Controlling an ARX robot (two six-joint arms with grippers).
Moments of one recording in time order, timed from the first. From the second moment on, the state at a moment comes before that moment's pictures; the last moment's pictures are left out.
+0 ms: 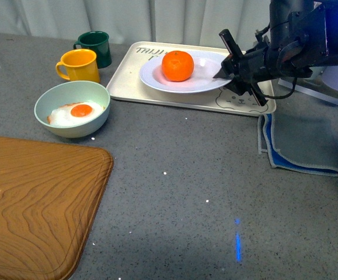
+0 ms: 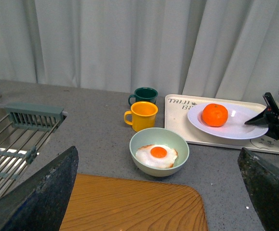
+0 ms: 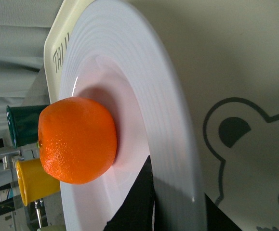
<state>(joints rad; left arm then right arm) 0.00 0.00 0.02 0.00 0.00 0.00 0.16 2.68 1.92 0.07 -0.46 0.93</state>
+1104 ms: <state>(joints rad) 0.00 0.00 0.02 0.00 0.00 0.00 0.08 1.97 0.77 1.23 0.08 0.02</state>
